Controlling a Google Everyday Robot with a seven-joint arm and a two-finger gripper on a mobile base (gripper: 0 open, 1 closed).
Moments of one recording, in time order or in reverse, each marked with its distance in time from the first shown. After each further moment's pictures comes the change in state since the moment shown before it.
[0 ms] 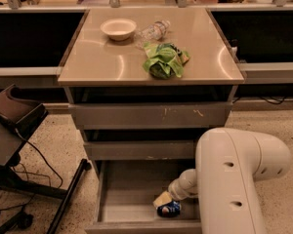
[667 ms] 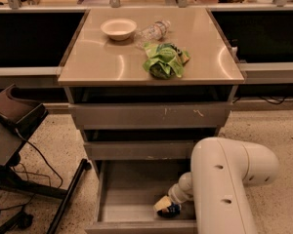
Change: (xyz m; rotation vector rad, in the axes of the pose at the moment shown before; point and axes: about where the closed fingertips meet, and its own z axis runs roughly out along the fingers) arm 0.028 -0.006 0.047 -0.055 0.053 0.065
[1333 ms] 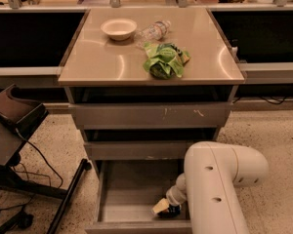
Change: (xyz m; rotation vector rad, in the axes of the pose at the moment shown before) arm 0.011 0.006 0.028 -0.059 0.058 0.017
